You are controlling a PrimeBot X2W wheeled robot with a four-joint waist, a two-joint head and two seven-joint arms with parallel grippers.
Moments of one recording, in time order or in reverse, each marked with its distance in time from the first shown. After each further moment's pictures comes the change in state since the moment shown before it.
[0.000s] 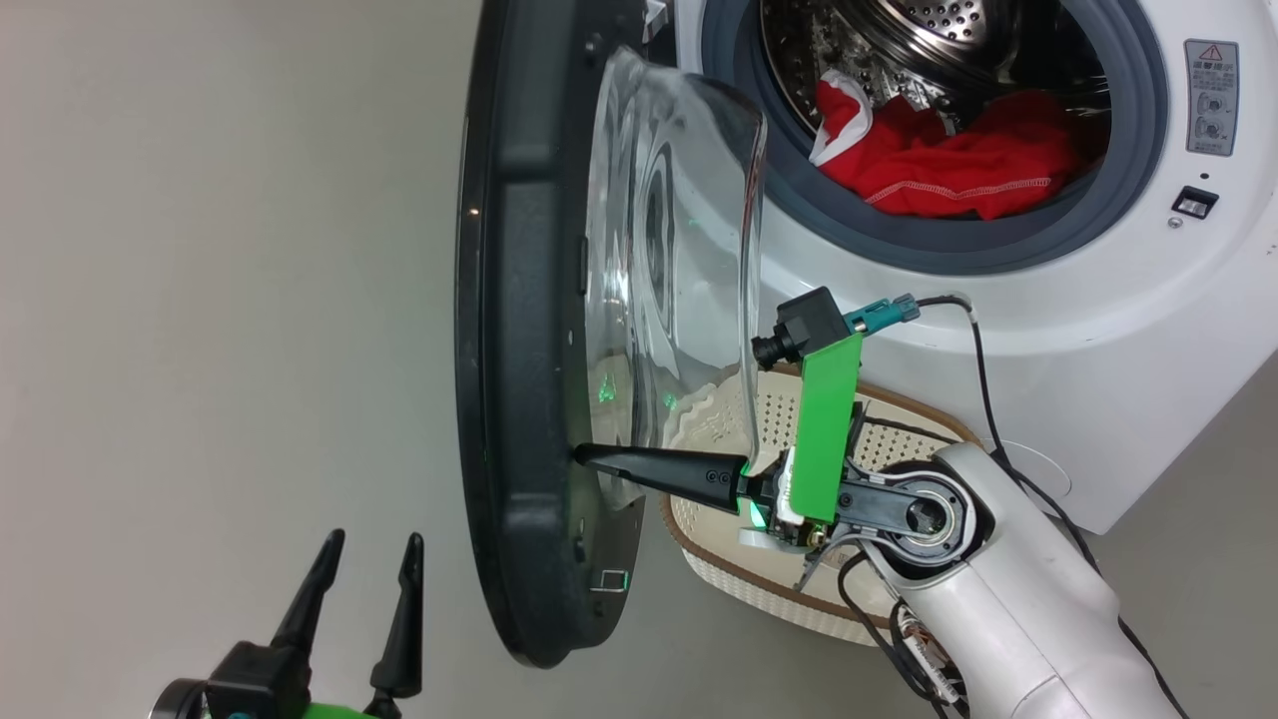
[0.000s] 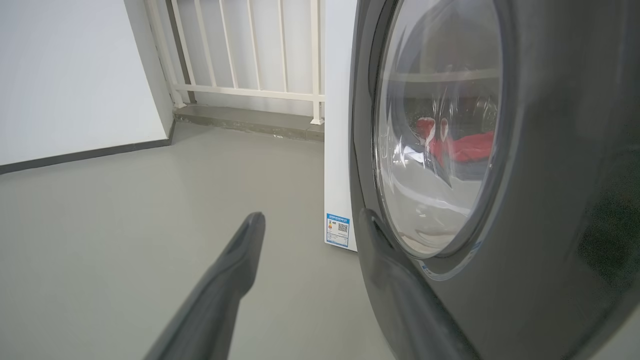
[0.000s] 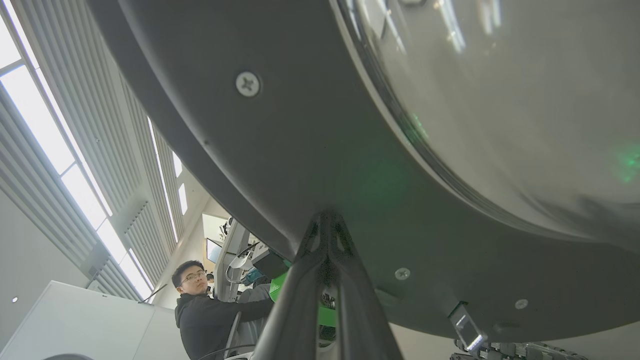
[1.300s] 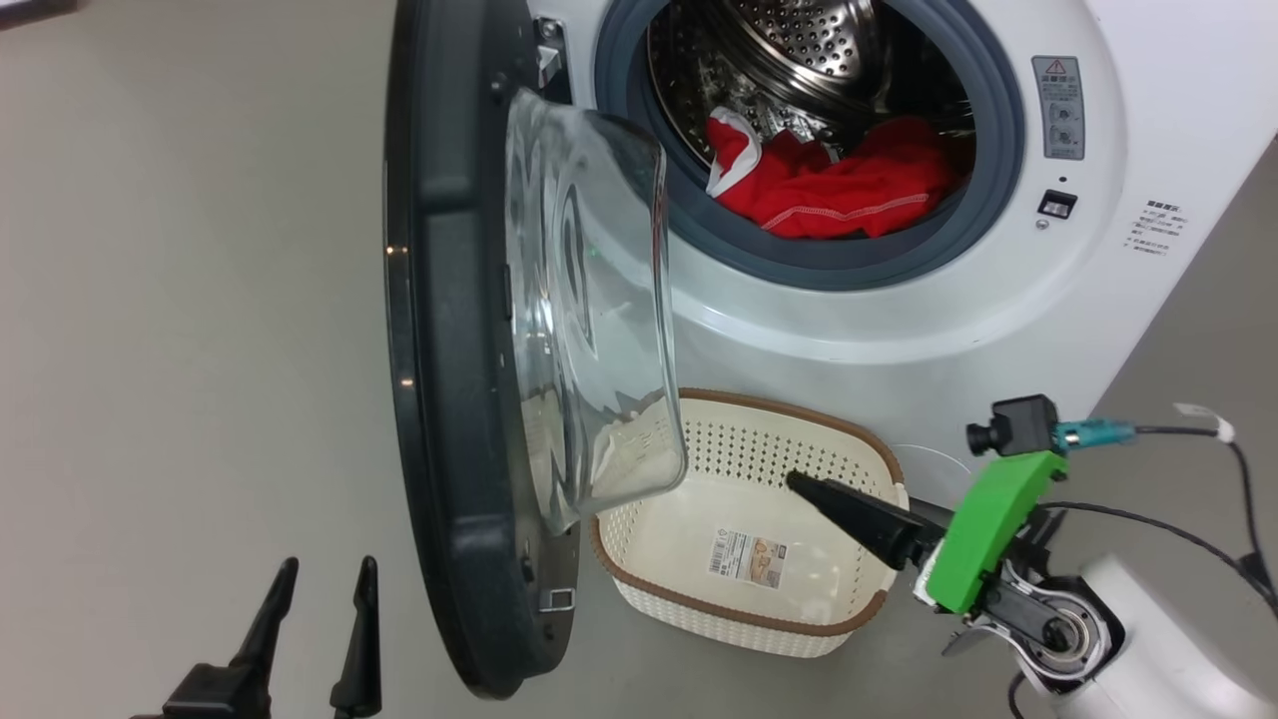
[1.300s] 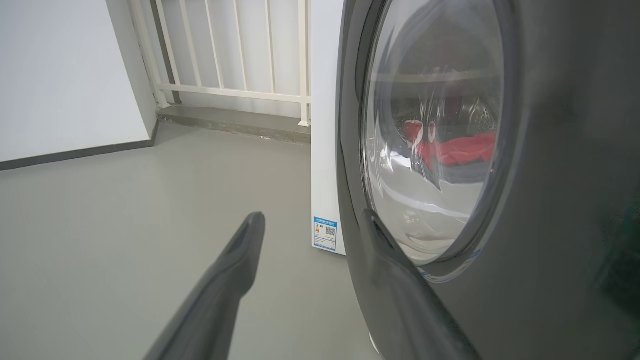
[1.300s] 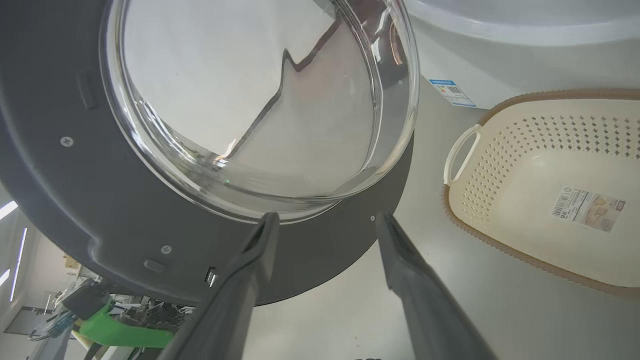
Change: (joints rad) left arm 0.023 0.000 0.074 0.034 0.005 -0.003 0.000; right arm 0.199 -0.247 0.008 -0.007 -0.239 0.000 -0.393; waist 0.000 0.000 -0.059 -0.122
